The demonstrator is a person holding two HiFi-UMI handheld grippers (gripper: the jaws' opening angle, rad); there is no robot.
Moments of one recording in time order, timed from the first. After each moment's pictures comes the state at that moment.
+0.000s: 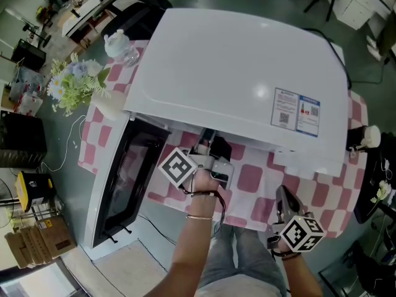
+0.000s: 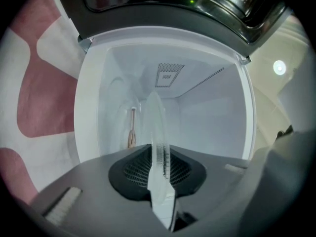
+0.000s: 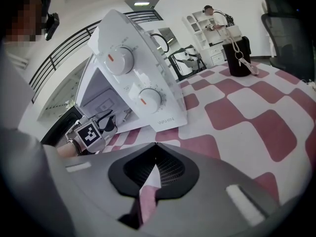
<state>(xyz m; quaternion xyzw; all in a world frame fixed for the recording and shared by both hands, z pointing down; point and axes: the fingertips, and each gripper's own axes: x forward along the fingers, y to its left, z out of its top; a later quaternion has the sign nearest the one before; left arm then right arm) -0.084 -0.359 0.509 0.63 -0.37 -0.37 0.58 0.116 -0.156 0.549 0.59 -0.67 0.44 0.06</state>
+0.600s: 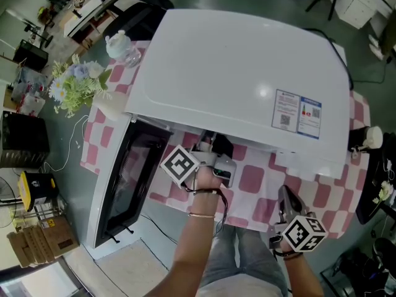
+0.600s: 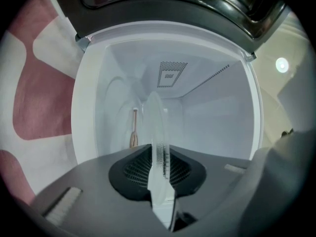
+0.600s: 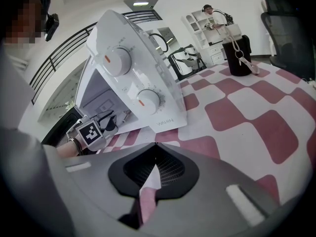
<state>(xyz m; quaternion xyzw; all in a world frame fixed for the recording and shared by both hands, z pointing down) -0.083 -0.366 0.513 0.62 -0.38 -0.36 0.58 0.118 -0.159 0.548 0.59 -0.67 0.44 0.05</state>
